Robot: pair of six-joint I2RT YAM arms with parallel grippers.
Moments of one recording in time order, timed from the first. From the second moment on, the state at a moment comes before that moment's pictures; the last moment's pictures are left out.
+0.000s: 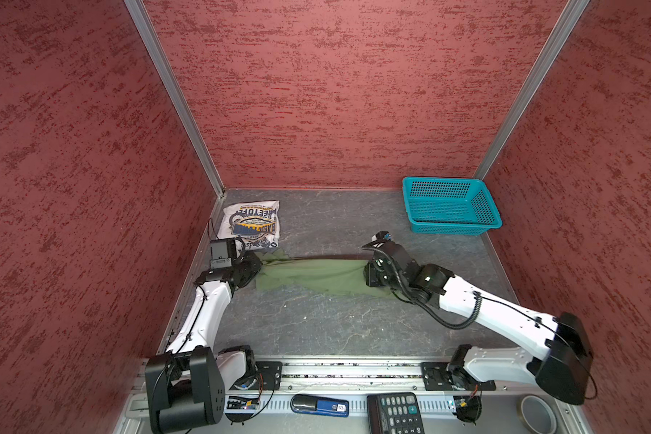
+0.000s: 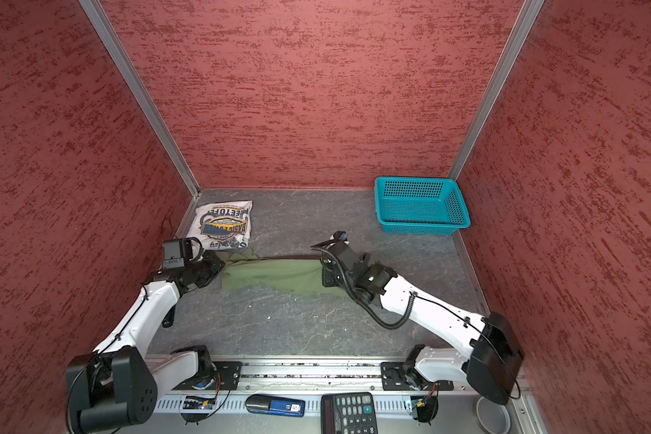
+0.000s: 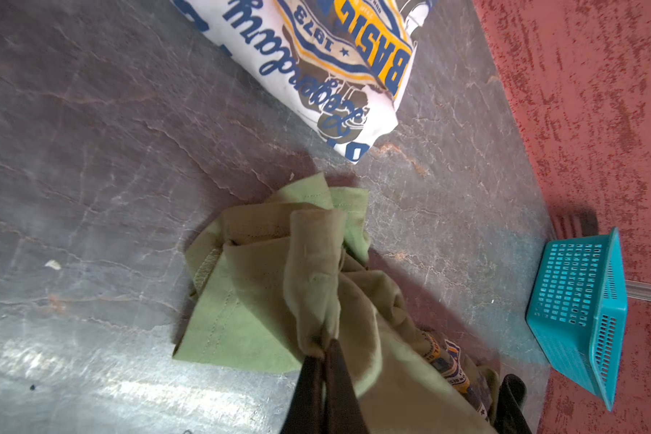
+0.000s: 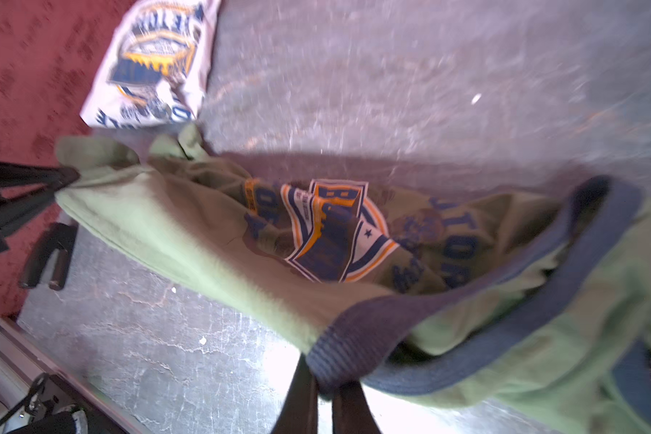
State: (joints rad) left arm 0.16 1.11 0.69 -0.46 0.29 -0.70; right arm 0.83 1.23 0.97 -0.50 0.16 0.67
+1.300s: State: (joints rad) left arm 0.12 1.47 0.95 -0.49 0.25 -0.72; right arm 0.47 1.77 1.28 -0.54 0.23 0.46
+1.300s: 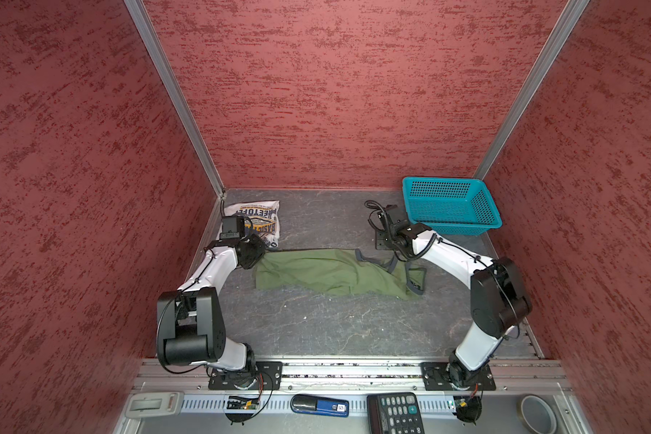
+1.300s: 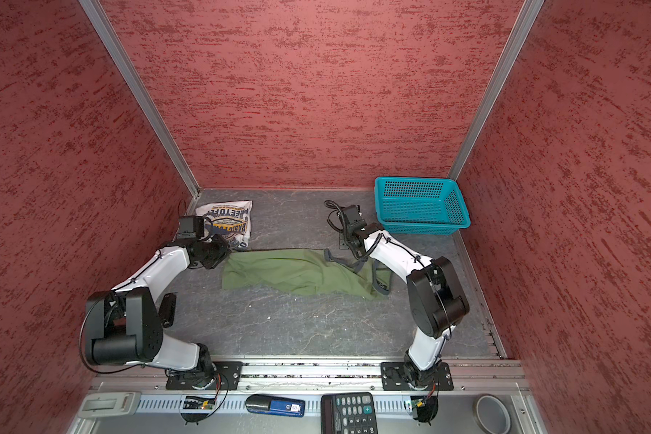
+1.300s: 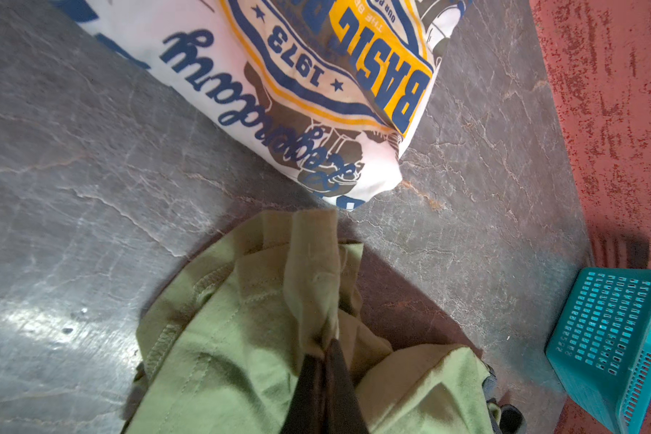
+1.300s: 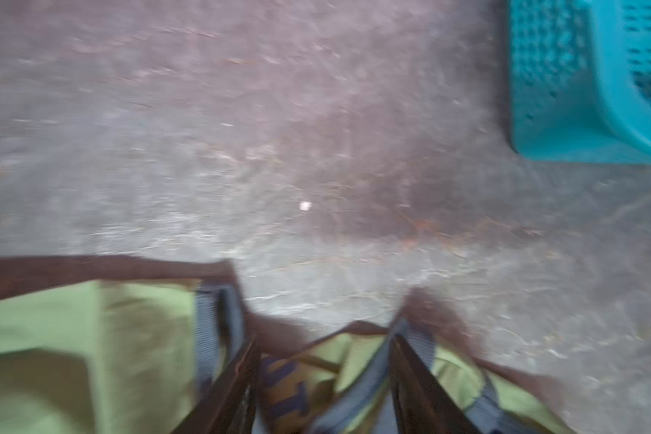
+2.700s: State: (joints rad) left arm 0.37 0.99 1.10 -0.61 0.43 -0.81; right arm 0.45 1.18 1.41 -0.84 0.56 0.44
